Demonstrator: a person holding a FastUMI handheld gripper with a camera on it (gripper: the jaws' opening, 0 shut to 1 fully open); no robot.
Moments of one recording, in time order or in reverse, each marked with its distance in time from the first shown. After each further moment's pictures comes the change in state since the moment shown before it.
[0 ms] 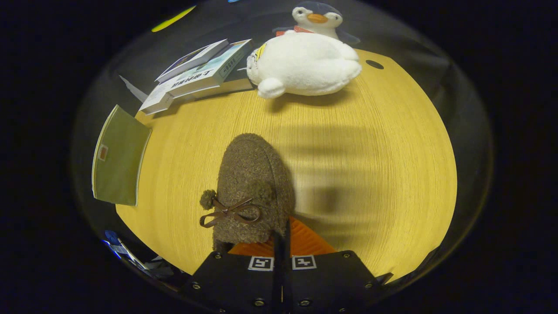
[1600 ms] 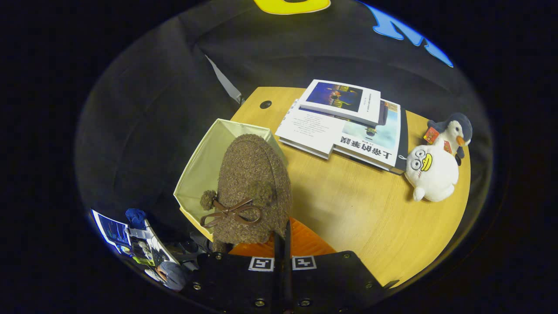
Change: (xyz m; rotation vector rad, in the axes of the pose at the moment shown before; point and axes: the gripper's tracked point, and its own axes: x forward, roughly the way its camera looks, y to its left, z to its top) arm -0.115 0.324 0.096 -0.367 -0.040 0.247
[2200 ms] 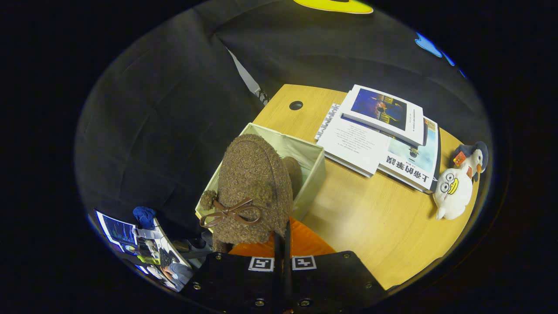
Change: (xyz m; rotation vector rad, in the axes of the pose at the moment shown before) arm 0.038 0.079 0.050 -0.028 0.039 0.073
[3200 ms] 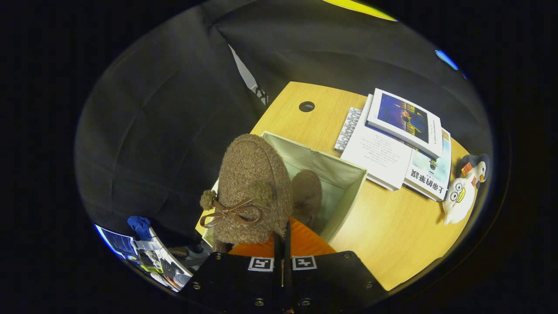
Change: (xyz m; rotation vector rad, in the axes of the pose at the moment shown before) arm 0.059 0.052 0.033 0.024 0.011 -0.057
